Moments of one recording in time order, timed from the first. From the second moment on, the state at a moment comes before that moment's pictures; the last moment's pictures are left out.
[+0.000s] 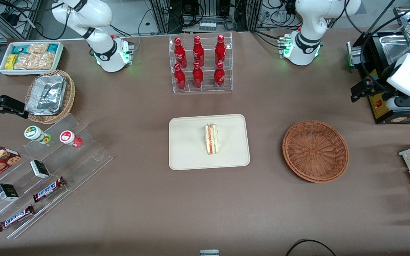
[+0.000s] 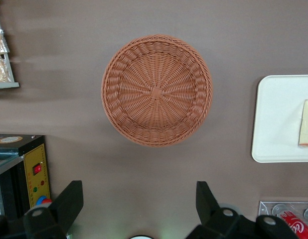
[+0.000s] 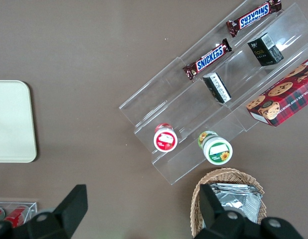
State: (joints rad) arm -0.13 -0.08 0.08 -1.71 0.01 1.58 -0.09
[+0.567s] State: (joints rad) arm -0.07 -0.01 0.00 -1.60 0.01 1.55 -0.09
